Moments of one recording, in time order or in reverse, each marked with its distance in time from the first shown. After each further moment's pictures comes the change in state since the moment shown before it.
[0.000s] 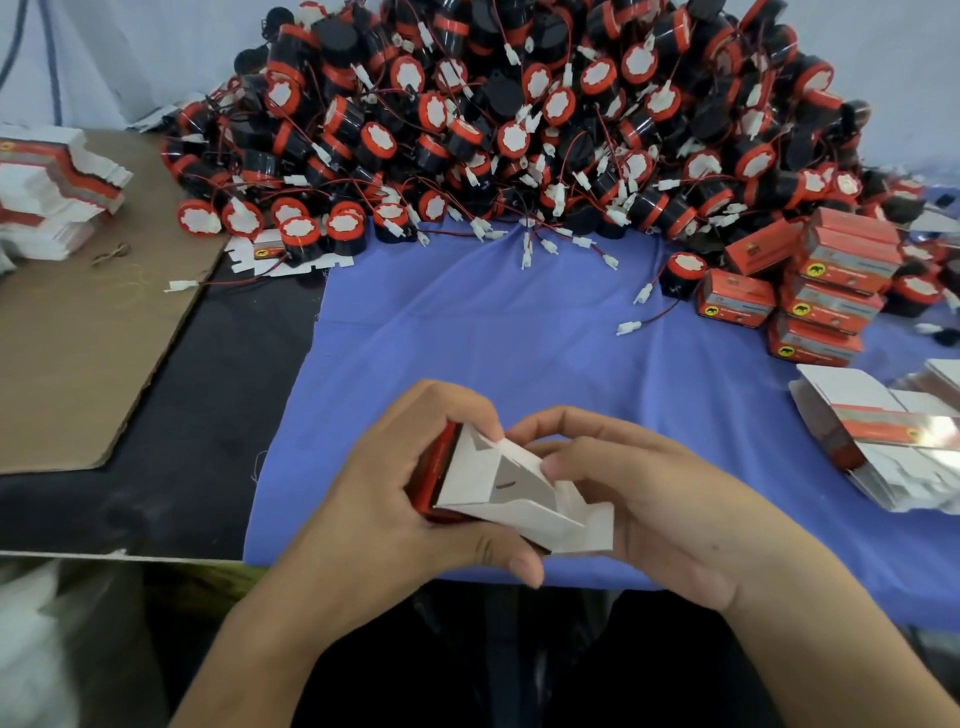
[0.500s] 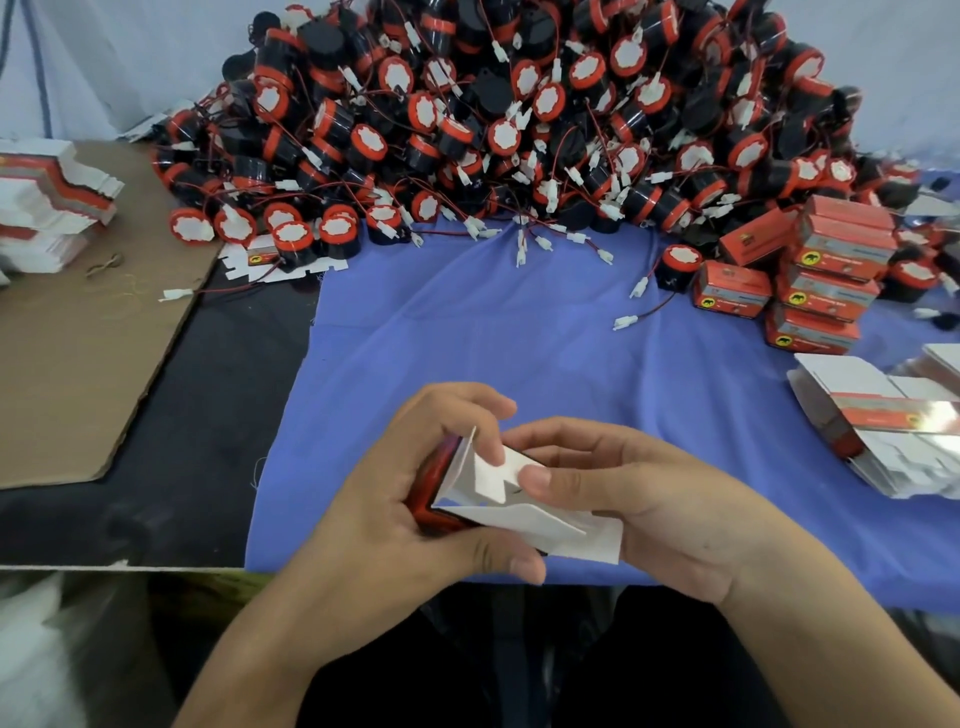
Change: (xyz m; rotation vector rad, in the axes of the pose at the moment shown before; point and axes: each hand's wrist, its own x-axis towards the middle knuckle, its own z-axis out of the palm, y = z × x) left_hand -0.006 0.006 0.003 -0.065 -0.022 0.043; right_hand 0.001 0.008 -0.008 -0.044 -0.031 0.007
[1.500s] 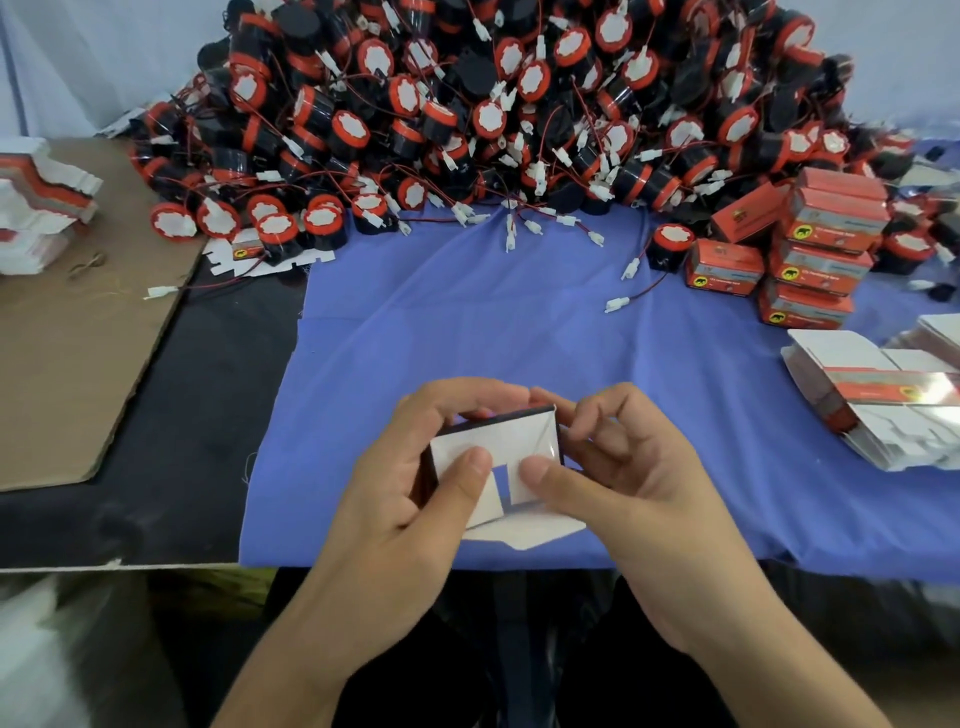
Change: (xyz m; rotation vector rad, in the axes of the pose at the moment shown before) left_hand -0.001 -0.010 0.020 0.022 0.100 0.038; right_hand -0.008 0.041 0.017 0.007 0.351 -0.539
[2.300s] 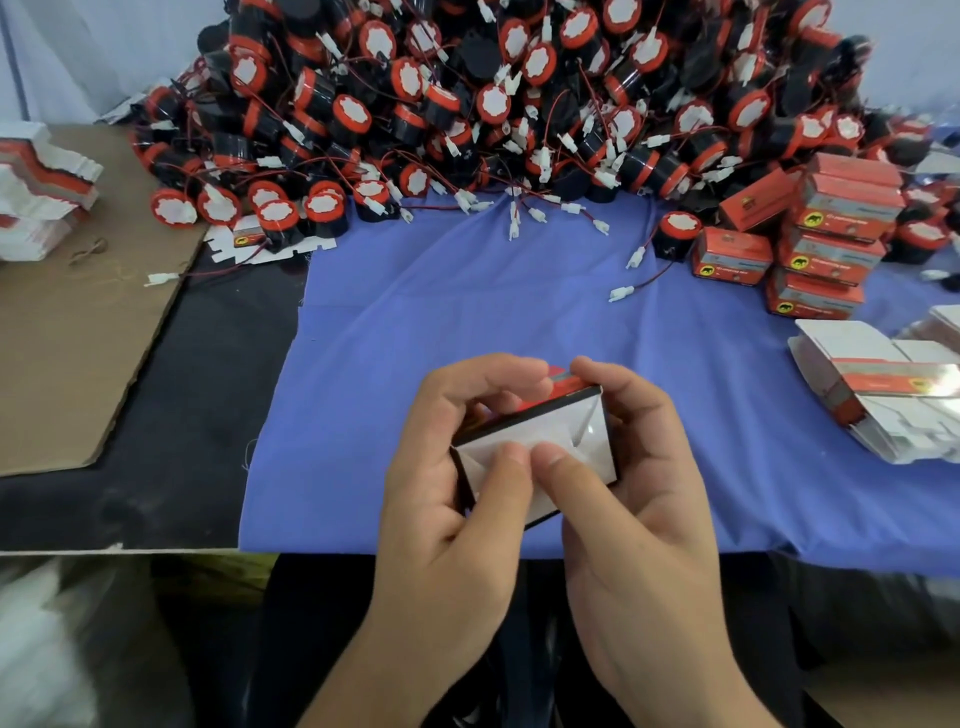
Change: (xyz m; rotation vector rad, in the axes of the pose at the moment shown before) left_hand -0.004 0.020 0.041 -0.215 0.246 0.077; right_hand -0.016 0.002 0.040 0.305 0.198 -0.162
